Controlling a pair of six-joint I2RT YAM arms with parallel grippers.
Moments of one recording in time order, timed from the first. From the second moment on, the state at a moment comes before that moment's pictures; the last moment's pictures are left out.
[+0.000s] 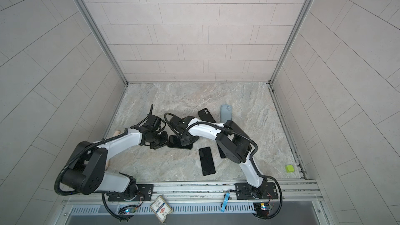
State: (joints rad) left arm -0.36 1.43 0.68 -0.50 0.27 -0.68; right arm 0.91 2.11 1.54 -0.87 0.09 0.62
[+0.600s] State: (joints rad) left arm -0.37 1.44 0.68 -0.45 0.30 -0.68; right arm 0.87 2.07 1.52 -0.84 0.01 0.63
